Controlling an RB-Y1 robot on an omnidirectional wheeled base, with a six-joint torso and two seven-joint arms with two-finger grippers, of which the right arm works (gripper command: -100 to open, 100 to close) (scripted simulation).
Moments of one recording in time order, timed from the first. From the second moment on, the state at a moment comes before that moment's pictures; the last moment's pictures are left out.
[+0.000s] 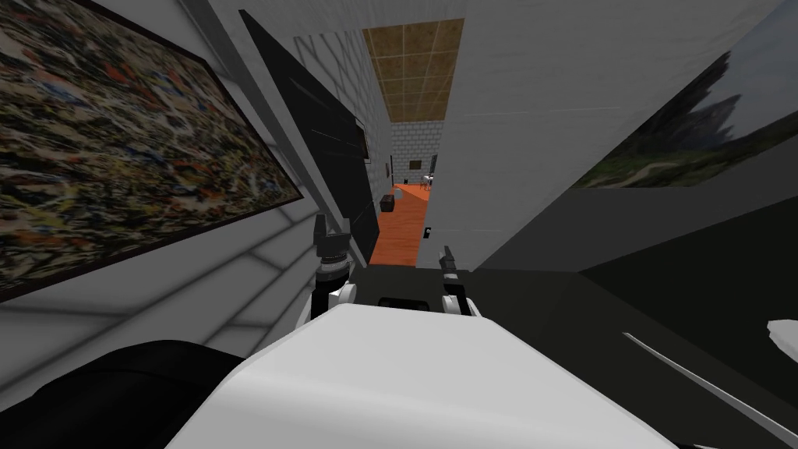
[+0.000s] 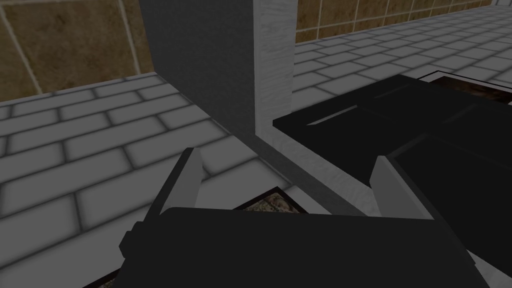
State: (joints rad) arm 0.26 -0.06 0.04 -1.44 0.04 -0.63 -0.06
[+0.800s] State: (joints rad) arm 0.23 -0.04 0.03 -1.25 0.03 -0.67 -0.04
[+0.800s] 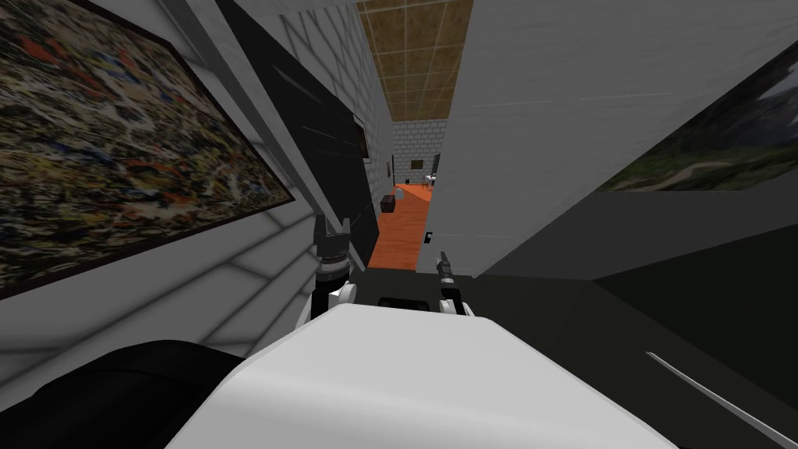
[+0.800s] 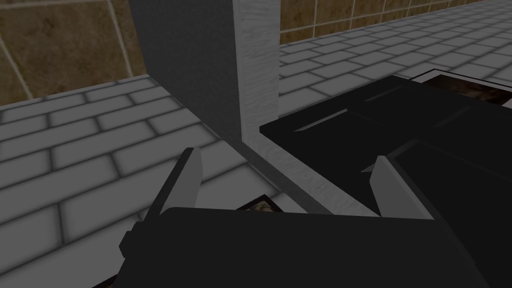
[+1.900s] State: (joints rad) arm 0.18 -0.01 0.03 -1.03 0.03 -0.72 -0.03
